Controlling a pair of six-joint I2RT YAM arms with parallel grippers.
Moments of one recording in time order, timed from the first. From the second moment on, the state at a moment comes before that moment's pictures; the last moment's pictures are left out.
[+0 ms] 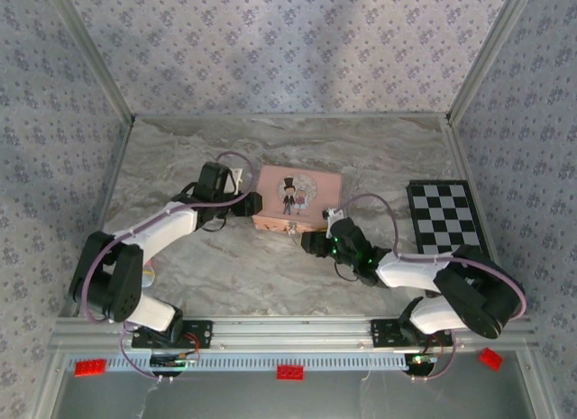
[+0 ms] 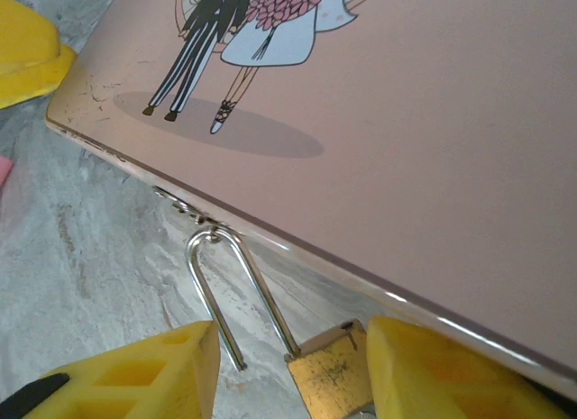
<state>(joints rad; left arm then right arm) -0.43 1.48 0.87 -0.22 0.30 -0.39 0.78 1.37 0.40 0.43 0.00 0.64</state>
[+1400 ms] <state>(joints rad) -0.65 1.60 0.93 -0.16 0.28 -0.54 0.44 1.52 0.30 0.74 -0.37 0.81</state>
